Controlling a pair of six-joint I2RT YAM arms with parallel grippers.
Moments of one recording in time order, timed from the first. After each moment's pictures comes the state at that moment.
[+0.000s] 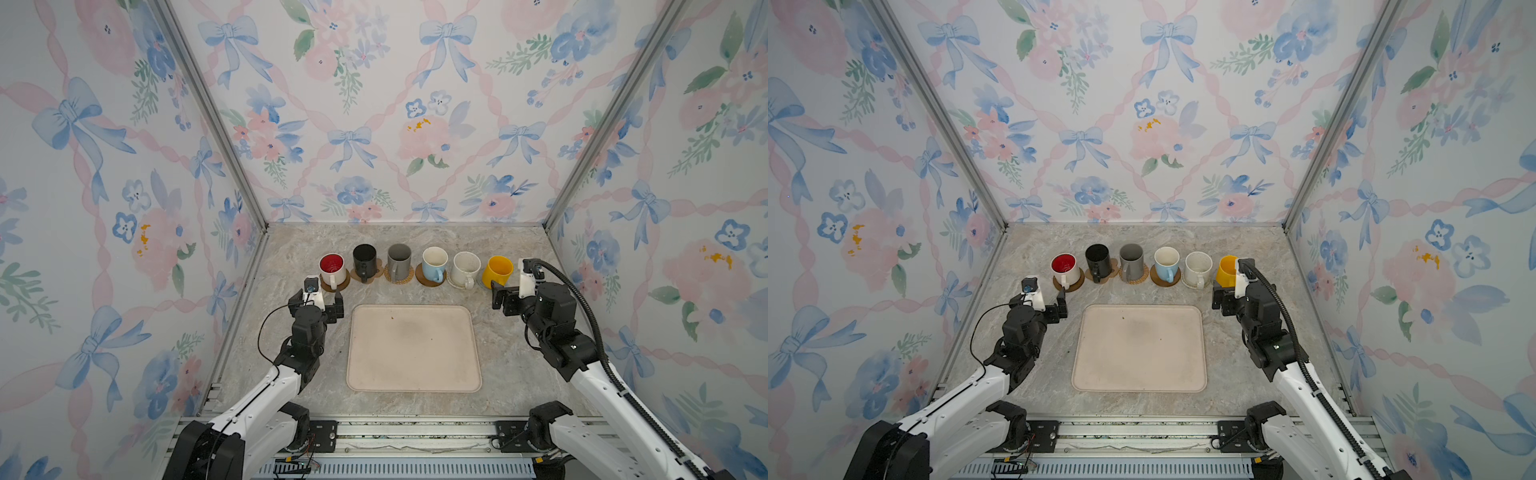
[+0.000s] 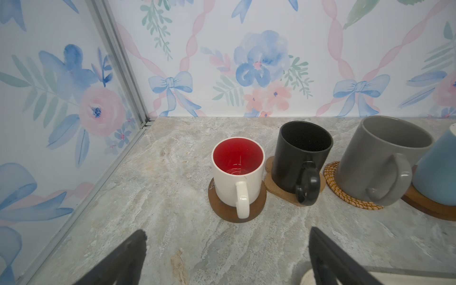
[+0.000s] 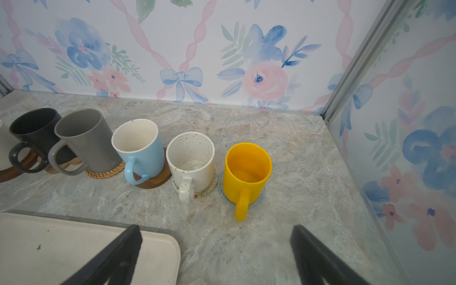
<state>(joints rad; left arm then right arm) -0.30 0.98 0.28 0.49 -0.42 -0.03 0.27 0.83 0.65 -0.18 0.20 0.02</state>
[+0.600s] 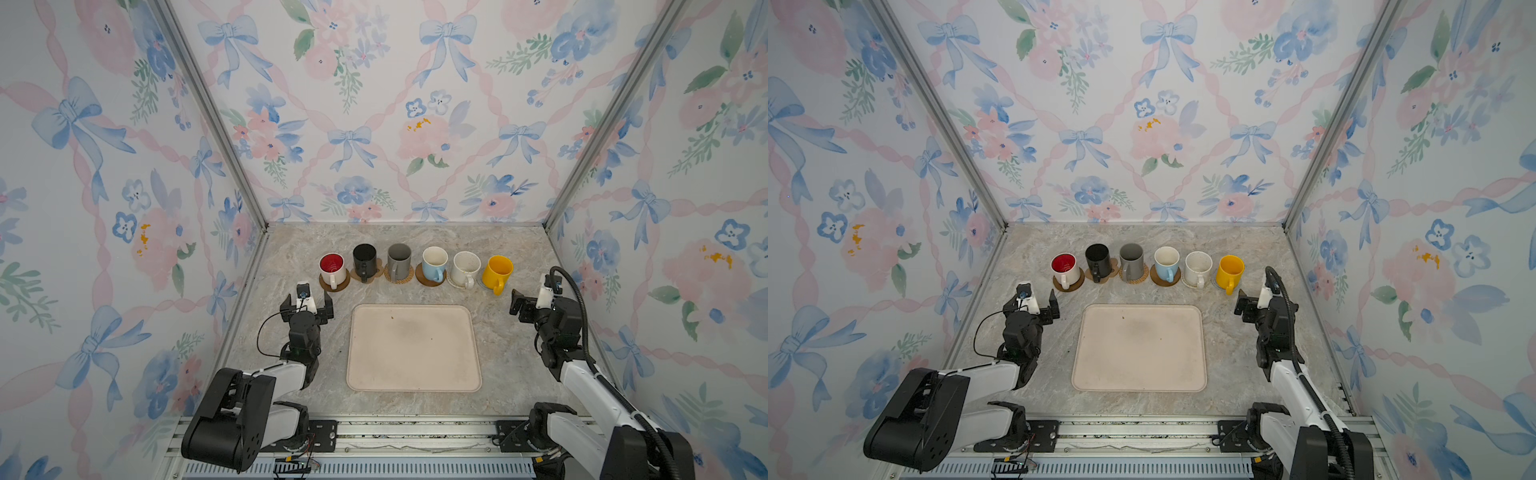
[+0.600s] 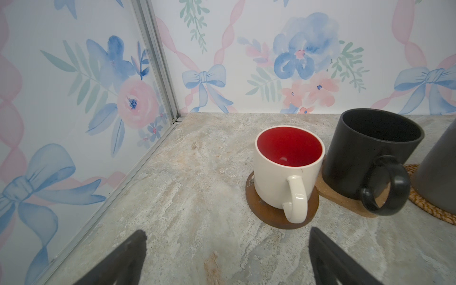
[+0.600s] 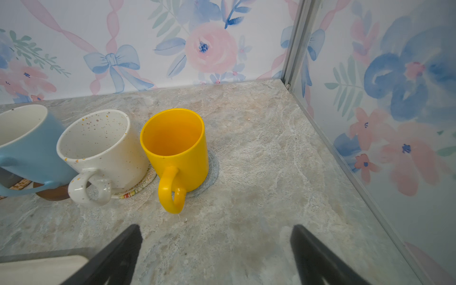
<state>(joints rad) -0.18 1.30 0.17 0.97 -0.41 0.04 -0.09 1.02 0.34 0.33 -0.03 0.05</state>
